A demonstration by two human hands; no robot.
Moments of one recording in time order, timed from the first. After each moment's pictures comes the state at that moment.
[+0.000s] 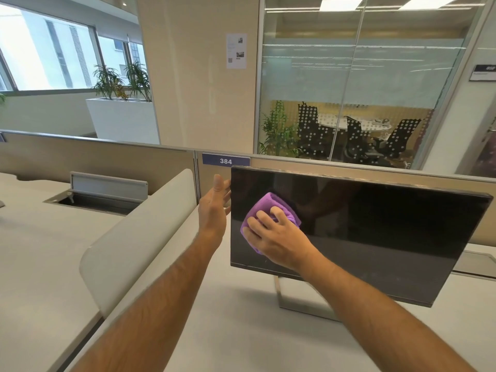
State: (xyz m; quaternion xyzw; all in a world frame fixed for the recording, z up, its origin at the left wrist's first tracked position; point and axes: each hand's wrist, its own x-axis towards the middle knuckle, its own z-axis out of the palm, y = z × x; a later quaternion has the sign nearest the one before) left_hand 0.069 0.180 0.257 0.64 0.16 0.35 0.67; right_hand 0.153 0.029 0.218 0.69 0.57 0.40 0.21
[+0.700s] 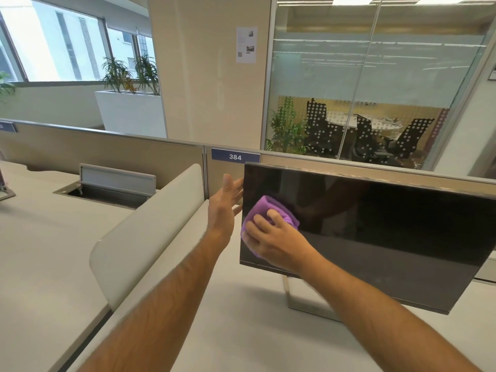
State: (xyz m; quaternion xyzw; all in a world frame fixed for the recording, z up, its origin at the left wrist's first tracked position) left_hand 0.064 0.189 0.254 0.64 0.13 0.33 0.68; right_hand 0.145 0.057 0.208 0.66 0.59 0.39 0.25
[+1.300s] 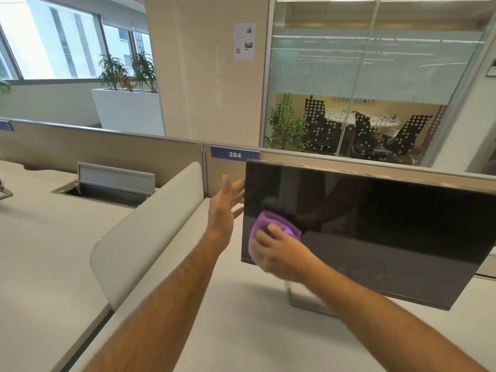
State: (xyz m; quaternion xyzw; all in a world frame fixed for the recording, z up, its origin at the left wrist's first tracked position) left_hand 0.063 0.194 0.247 0.64 0.13 0.31 0.70; right_hand 0.144 0.045 0.178 0.63 0.63 0.34 0.30
